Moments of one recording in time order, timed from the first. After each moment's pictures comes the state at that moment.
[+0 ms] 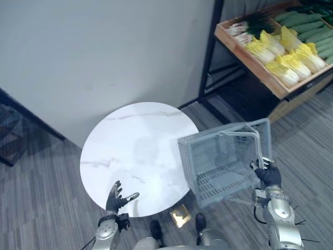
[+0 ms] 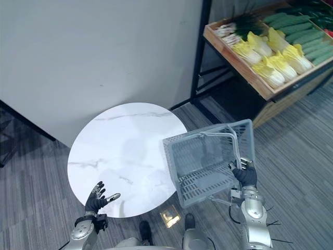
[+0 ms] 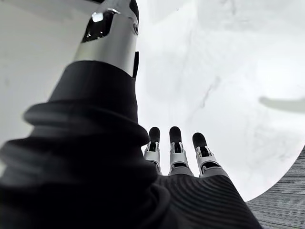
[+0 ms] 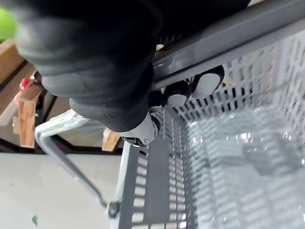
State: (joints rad) left arm 0.18 0.13 0.09 0.44 -0.16 -0.16 0.11; right arm 0.16 -0.14 -0.20 0.08 0.16 -0.10 -0.11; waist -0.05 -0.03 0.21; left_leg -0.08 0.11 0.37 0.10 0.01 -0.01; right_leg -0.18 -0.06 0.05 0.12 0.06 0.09
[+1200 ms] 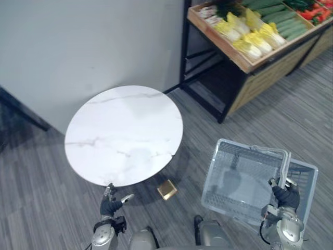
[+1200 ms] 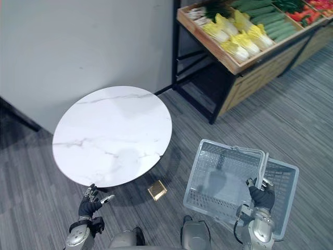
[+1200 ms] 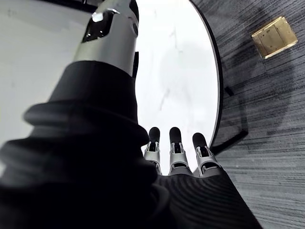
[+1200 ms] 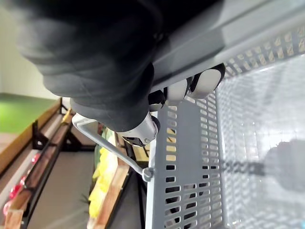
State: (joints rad) left arm 0.25 0.06 0.12 0.40 -0.13 -0.15 0.12; right arm 0.31 -0.04 -0.33 -0.08 0.20 -0.11 -0.19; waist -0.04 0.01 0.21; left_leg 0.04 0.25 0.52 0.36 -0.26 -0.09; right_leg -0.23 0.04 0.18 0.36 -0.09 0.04
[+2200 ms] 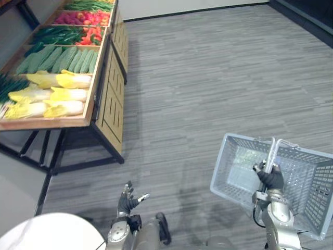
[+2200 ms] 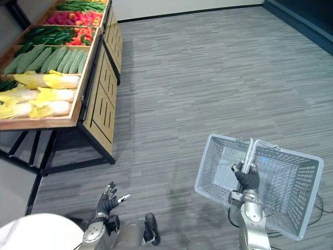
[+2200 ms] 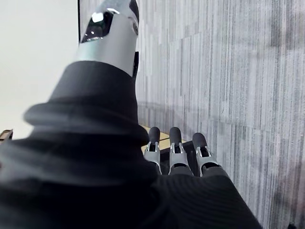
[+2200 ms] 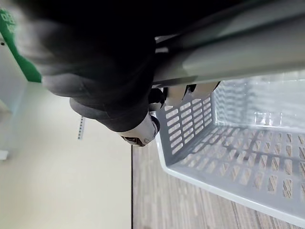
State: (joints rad) left arm 0.22 0.04 -0.03 0.43 -0.17 -0.16 0.14; right arm 0.18 -0.15 -0.19 0.17 0.13 -0.09 -0.15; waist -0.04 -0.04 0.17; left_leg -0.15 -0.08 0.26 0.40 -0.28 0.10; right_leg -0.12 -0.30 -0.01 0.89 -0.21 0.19
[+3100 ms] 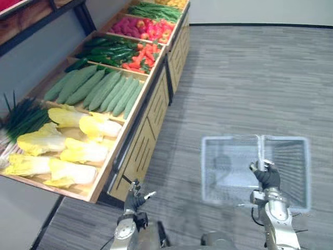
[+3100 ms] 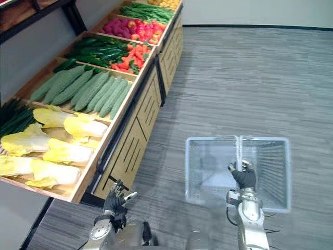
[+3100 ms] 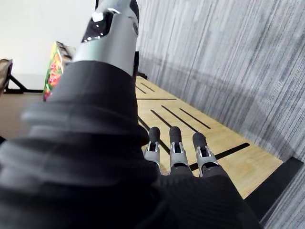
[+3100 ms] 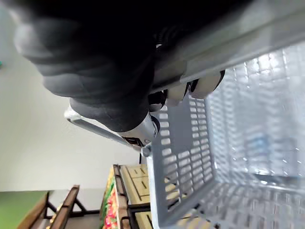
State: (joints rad) left arm 0.23 0.01 -0.06 0.37 -0.16 -0.16 0.14; right arm 0.18 -0.20 -0.30 0.15 0.11 -0.09 -0.16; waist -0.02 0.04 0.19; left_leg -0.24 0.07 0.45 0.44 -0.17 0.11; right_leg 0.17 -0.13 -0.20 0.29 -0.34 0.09
